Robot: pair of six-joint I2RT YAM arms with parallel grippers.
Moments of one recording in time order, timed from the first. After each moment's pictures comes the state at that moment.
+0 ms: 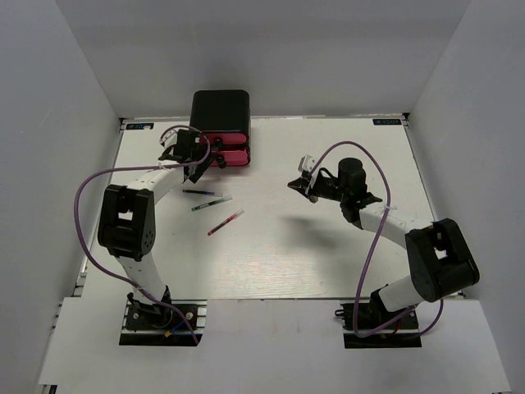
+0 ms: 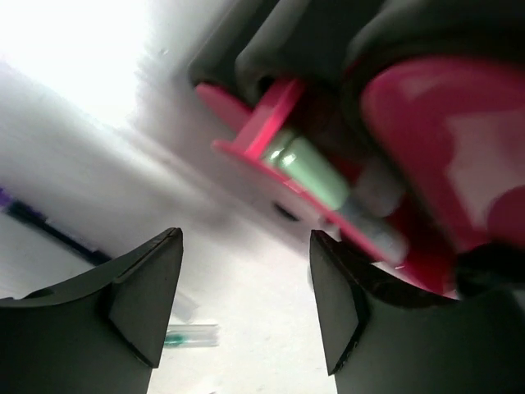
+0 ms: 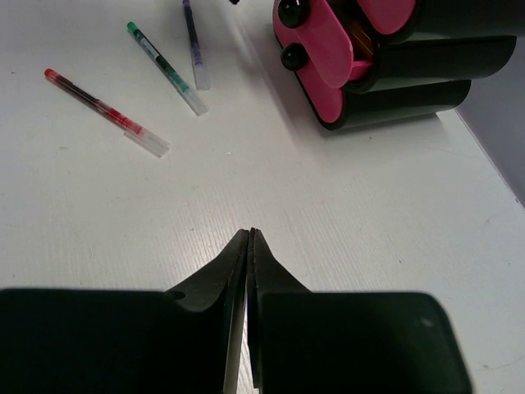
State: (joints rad) left arm -0.21 1.81 1.23 -0.22 -0.18 -0.98; right arm 0.41 1.46 0.72 0.47 -0.75 -0.48
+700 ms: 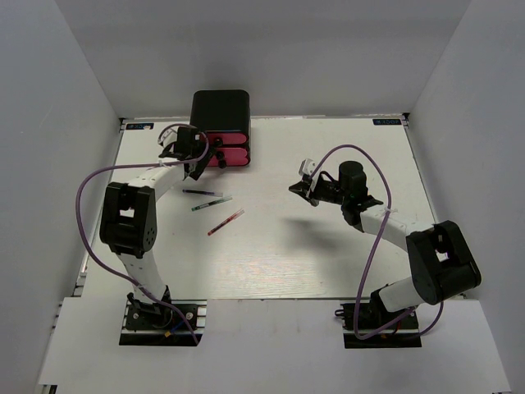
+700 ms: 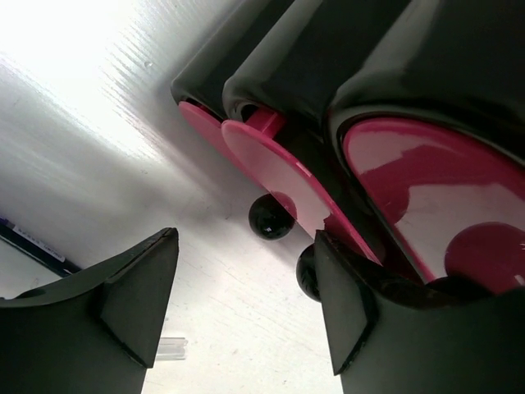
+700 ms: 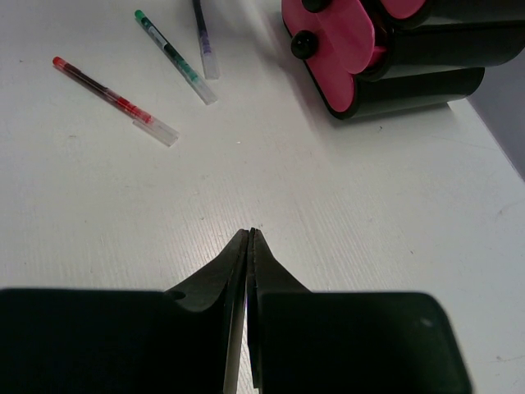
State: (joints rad) left arm -0.21 1.84 1.28 -0.22 -0.19 -1.08; right arm 0.41 1.45 0.69 0.46 -0.75 -0.48
